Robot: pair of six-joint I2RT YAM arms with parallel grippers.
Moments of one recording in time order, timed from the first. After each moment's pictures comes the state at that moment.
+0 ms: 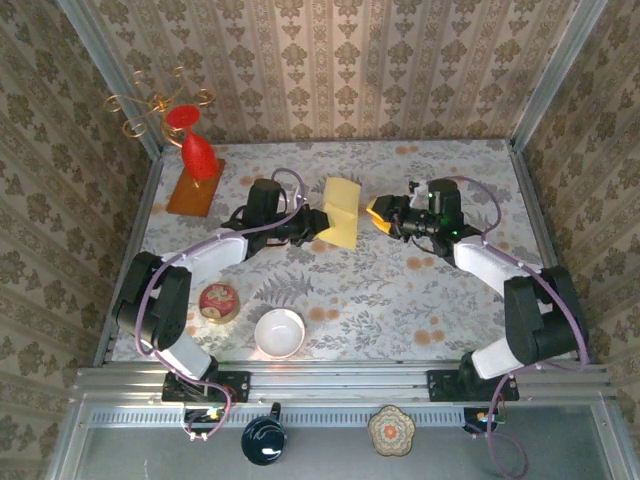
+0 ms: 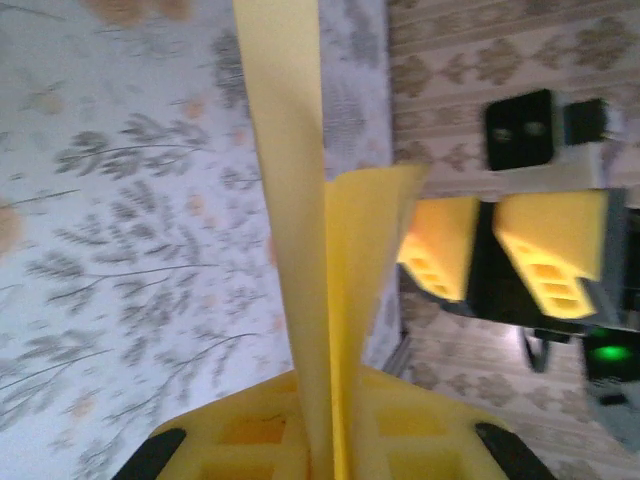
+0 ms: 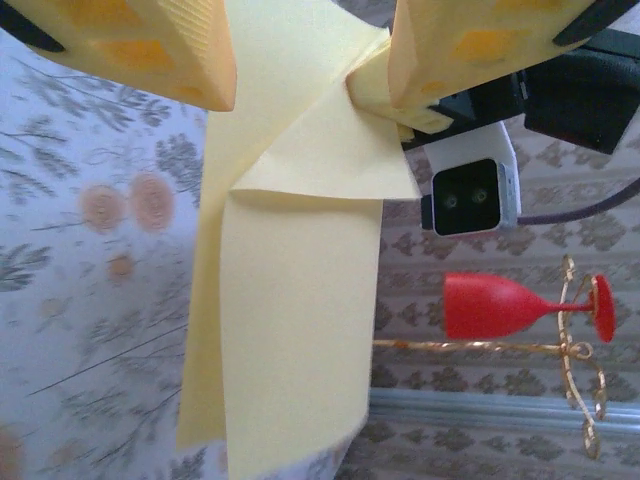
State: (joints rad) left arm -0.52 1.61 0.99 0.03 0.75 -0.92; right arm 0.20 1.47 0.82 0.19 -0.69 1.10
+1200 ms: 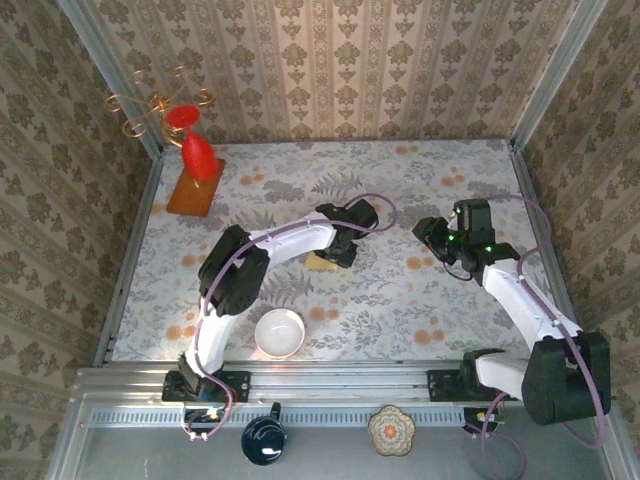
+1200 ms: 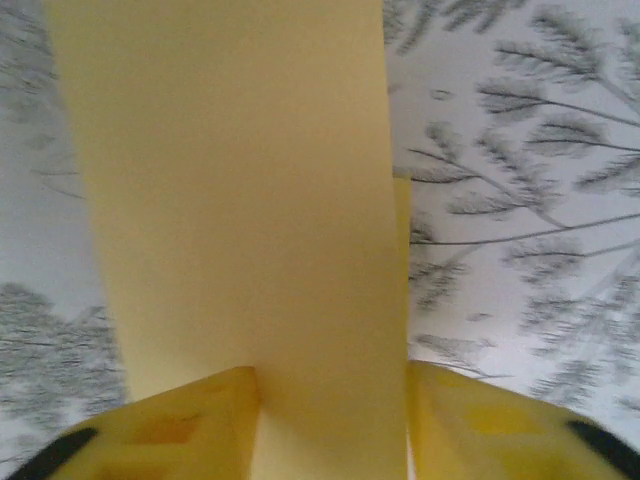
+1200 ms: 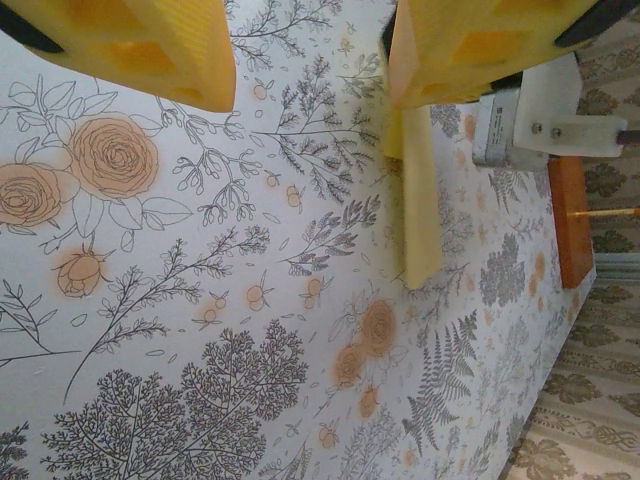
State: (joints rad) left arm -0.90 2.10 1.62 -0.88 -0.18 -0.43; right arm 0.08 1.16 0.74 -0.33 -0.28 0.84
